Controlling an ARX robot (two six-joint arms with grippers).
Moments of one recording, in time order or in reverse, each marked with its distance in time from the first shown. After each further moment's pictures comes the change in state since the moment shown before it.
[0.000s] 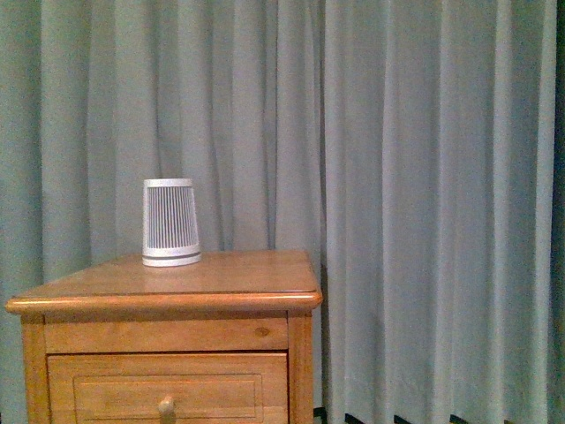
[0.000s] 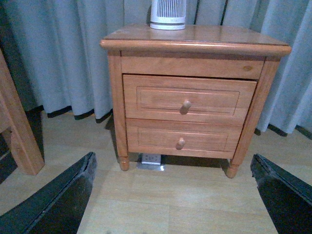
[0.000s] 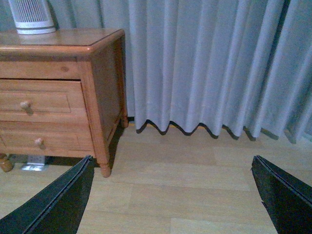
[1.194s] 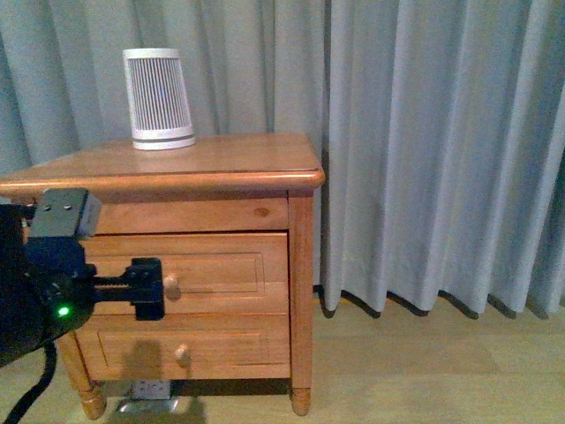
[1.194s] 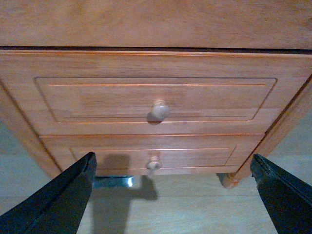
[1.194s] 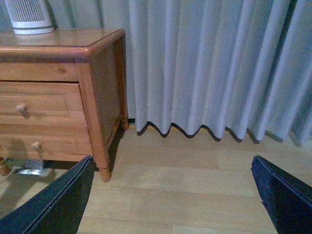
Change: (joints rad) left arm -0.100 2.034 0.900 0.892 0.038 -0.015; right arm 0.000 0.000 0.000 0.000 0.000 0.000
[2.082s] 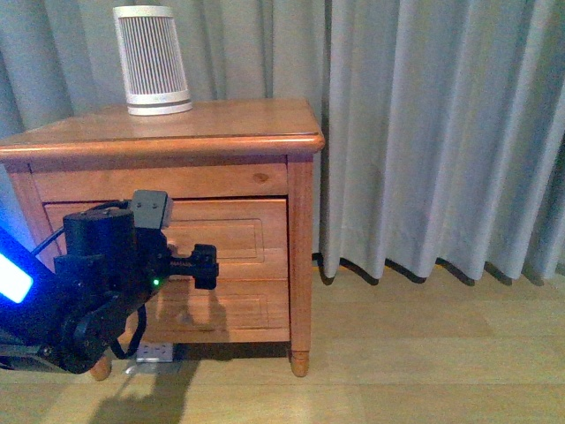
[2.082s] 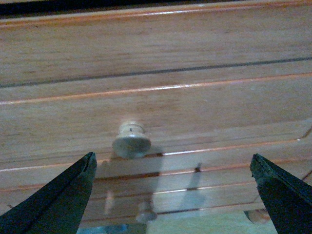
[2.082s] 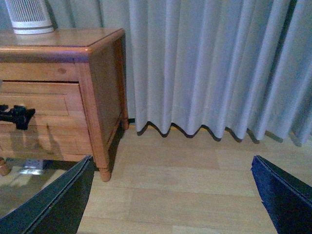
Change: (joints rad) left arm -0.037 0.497 0.534 0.005 -0.037 0.088; right arm 0.000 0.000 0.000 0.000 0.000 0.000
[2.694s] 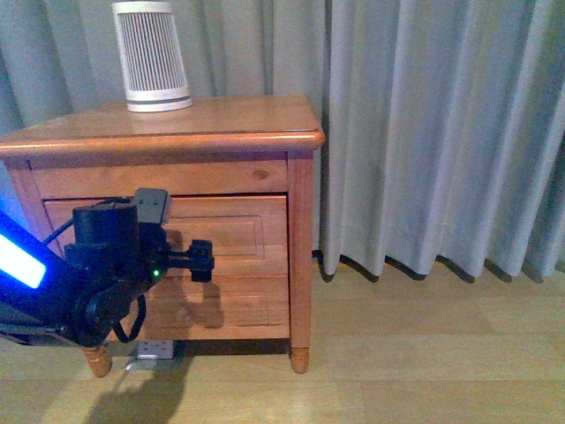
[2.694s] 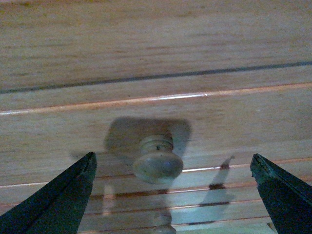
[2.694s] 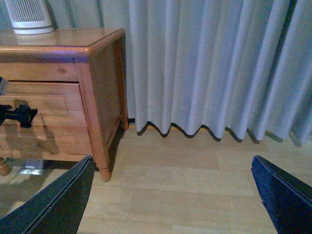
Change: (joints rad) left arm 0.026 0.084 0.167 -0.119 -0.002 0.014; right arm 0.000 0.000 0.000 0.000 0.000 0.000
